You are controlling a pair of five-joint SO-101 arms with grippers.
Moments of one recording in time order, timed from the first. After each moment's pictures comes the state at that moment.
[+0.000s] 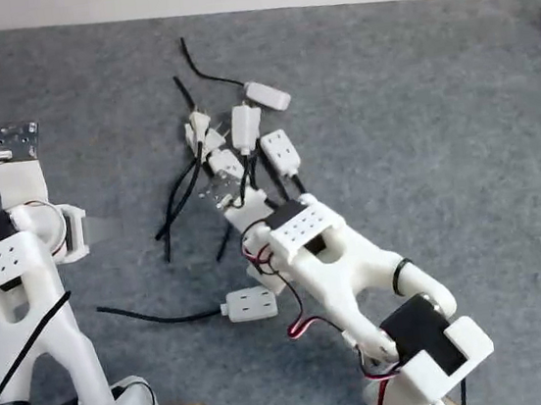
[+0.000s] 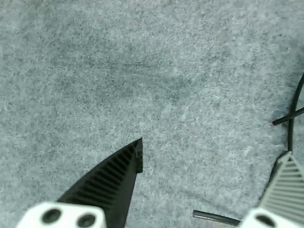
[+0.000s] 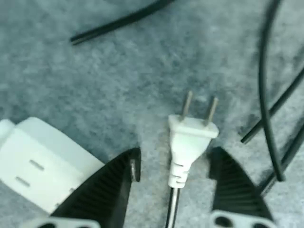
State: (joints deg) left arm -30.3 -22.9 34.5 61.8 -15.3; right arm -39.1 2.7 34.3 52.0 17.1
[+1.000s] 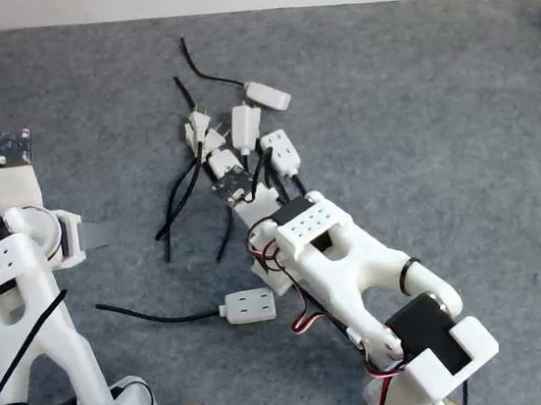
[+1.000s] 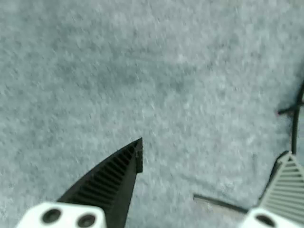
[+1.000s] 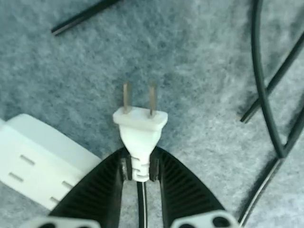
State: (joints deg) left arm -32.0 -22.9 34.0 65.7 -15.3; right arm -36.6 2.5 35.4 55.0 12.6
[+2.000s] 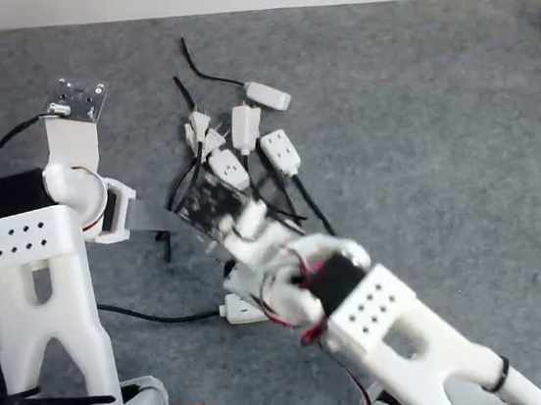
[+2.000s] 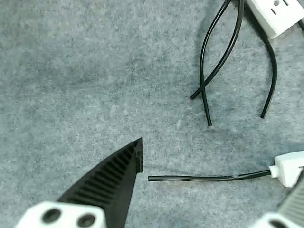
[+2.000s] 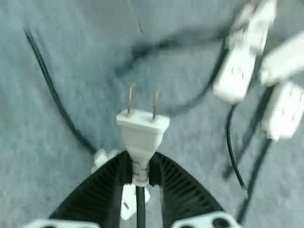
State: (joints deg) left arm -14.6 -22.9 14.8 86.4 -15.0; right arm -49.0 -42.3 50.5 47.4 14.0
